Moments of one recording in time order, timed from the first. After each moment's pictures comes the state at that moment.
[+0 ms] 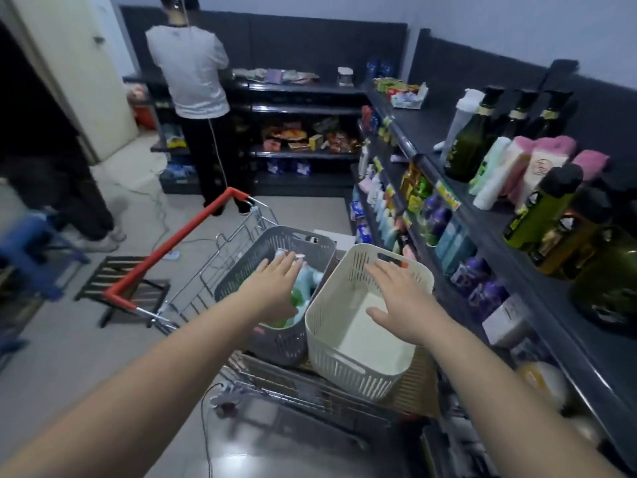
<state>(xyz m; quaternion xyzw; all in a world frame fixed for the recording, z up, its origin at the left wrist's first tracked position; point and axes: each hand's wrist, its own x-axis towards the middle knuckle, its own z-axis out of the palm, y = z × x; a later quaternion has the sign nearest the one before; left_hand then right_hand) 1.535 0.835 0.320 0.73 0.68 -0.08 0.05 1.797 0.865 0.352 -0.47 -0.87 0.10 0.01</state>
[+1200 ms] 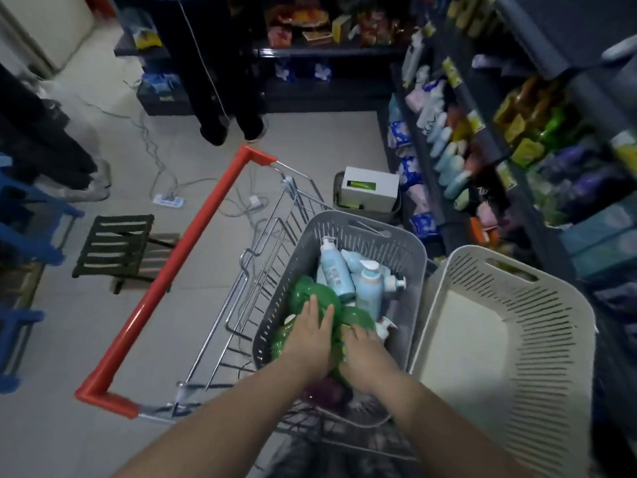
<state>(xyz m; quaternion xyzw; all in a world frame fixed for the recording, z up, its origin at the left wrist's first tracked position) 1.407 0.966 0.124 0.66 0.69 -0.13 0.27 1.541 0.986 0.130 -0.50 -0.80 0.29 -0.17</state>
